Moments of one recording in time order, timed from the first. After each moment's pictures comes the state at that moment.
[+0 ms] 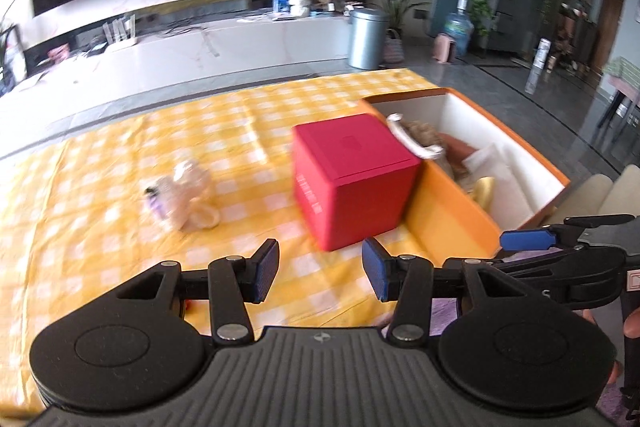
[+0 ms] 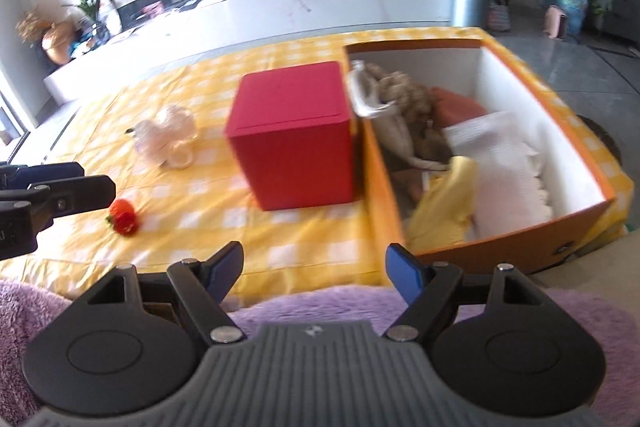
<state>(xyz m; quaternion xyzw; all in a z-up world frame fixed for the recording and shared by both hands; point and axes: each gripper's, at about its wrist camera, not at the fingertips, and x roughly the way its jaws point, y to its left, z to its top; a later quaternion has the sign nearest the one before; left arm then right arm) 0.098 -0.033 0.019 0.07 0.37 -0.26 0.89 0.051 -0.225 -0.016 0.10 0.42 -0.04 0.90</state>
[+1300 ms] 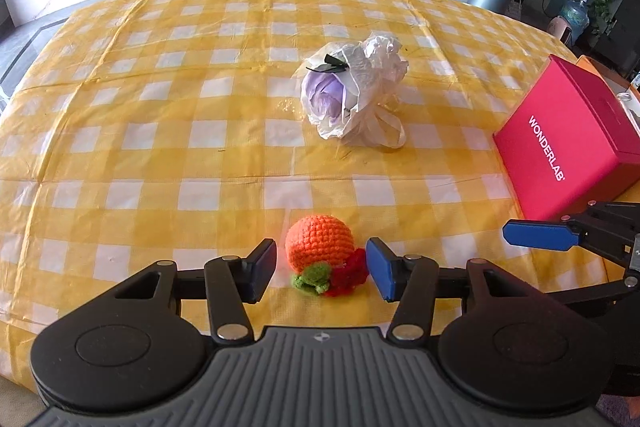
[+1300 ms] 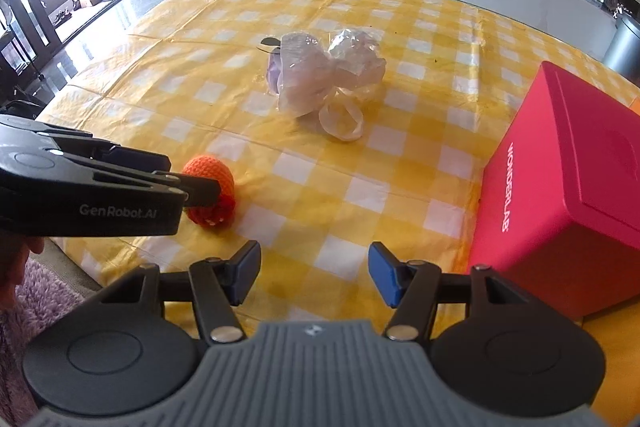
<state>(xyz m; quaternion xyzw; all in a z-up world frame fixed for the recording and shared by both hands) 0.224 0.068 -0.092 0.01 0.50 -0.14 0.85 0.206 -0.078 -0.095 -0.03 0.49 0.14 0.86</state>
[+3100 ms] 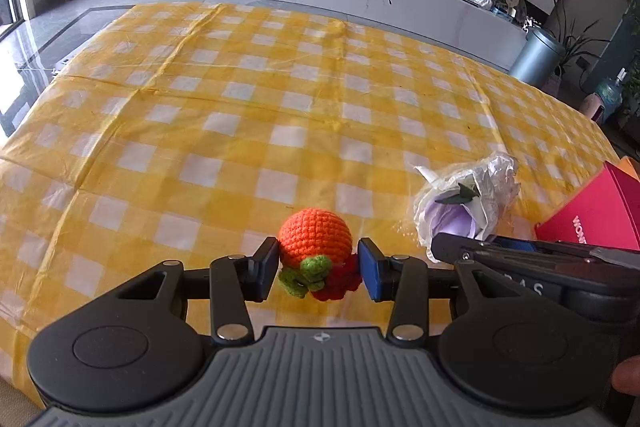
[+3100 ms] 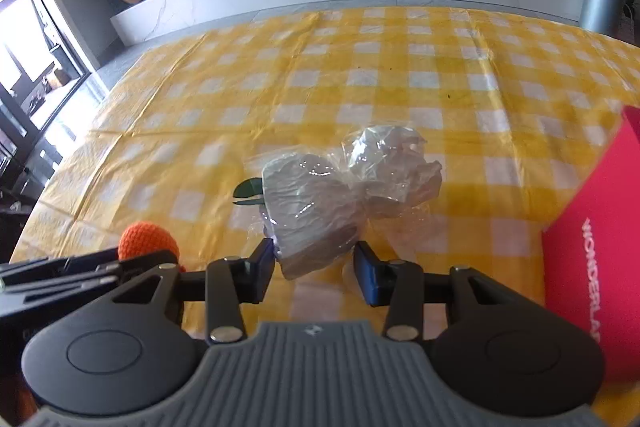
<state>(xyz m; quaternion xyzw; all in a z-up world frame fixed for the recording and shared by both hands) 0.244 0.106 -0.078 -0.07 0.46 -0.07 0.88 0.282 -0.050 -0.106 0.07 0.46 0.09 0.88</state>
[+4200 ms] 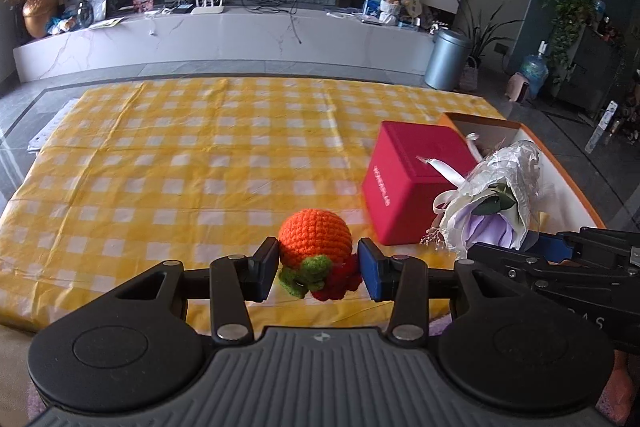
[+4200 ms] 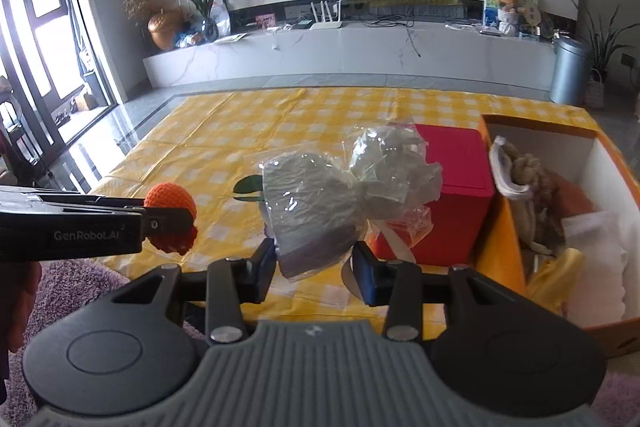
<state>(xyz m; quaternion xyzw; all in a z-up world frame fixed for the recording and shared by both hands) 0.081 -0.003 0.030 -0.01 0.38 -0.16 0.91 0.047 -0.168 0.013 0.05 0.35 0.09 0.93</state>
